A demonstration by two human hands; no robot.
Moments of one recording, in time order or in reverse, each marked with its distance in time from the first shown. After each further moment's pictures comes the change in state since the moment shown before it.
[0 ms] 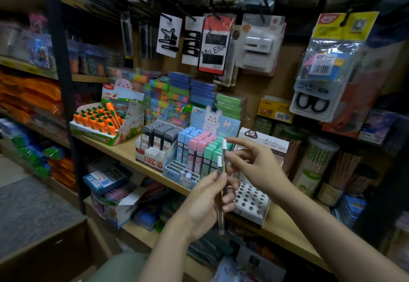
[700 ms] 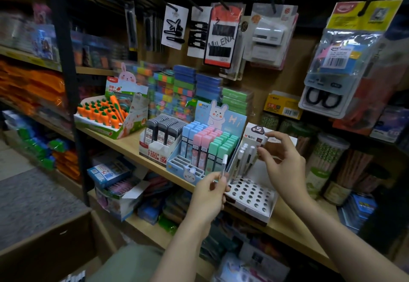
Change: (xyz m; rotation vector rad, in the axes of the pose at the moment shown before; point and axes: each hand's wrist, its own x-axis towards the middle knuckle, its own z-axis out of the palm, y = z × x) left_hand 0.010 -0.019 -0.011 0.616 0.489 0.023; right_hand 0.006 0.061 -0.029 -0.305 0.424 -0.233
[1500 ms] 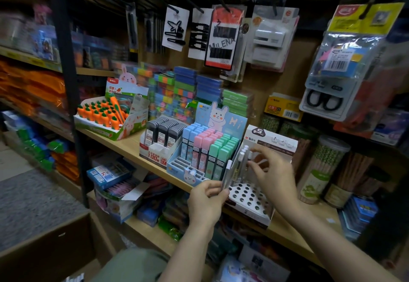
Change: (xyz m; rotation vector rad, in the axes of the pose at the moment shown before) left_hand 0.008 -0.016 0.005 -0.024 0.218 -0.039; right_hand -0.009 -0.001 0.015 -0.324 -0.096 -0.085
